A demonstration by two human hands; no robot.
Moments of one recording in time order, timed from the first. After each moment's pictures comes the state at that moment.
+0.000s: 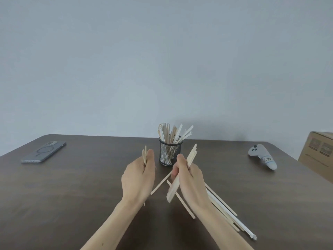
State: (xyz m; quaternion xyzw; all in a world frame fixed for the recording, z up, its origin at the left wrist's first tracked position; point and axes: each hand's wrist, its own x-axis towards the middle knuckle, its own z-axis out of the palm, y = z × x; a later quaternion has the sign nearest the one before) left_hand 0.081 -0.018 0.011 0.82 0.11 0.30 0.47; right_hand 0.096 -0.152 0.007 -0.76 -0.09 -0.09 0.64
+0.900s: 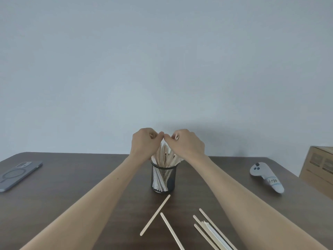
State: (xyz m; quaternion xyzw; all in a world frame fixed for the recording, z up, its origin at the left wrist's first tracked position) left_hand 0.239 -0.007 0.095 0.85 0.03 0.27 0.44; right_hand 0.255 -0.144 0.102 -0.93 -0.08 -0.22 0.28
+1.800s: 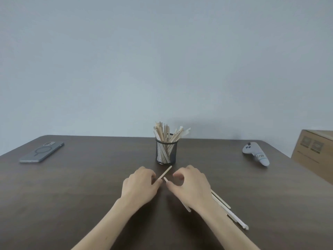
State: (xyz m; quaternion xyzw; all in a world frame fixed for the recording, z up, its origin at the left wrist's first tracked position) left_hand 0.084 -0.013 -0.010 0.98 0.06 0.12 0.16; right_hand 0.095 -0.174 -0.007 -0.96 -0.12 -0.14 0.23
